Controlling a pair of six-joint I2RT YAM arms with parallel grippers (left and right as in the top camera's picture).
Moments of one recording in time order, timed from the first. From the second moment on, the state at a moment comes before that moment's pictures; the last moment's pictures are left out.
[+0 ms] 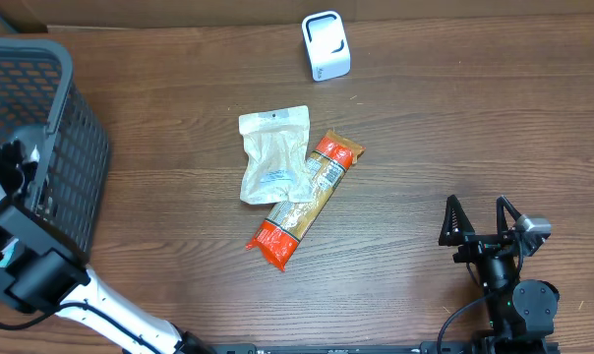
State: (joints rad) left arm 0.78 2.18 1.88 -1.10 -0.07 0.33; right arm 0.05 0.01 0.02 -0.03 -0.07 0.36
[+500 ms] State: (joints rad) left arm 0.70 1.87 2.36 -1.32 0.14 0.05; right arm 0.05 0.01 0.02 -0.03 -0.07 0.36
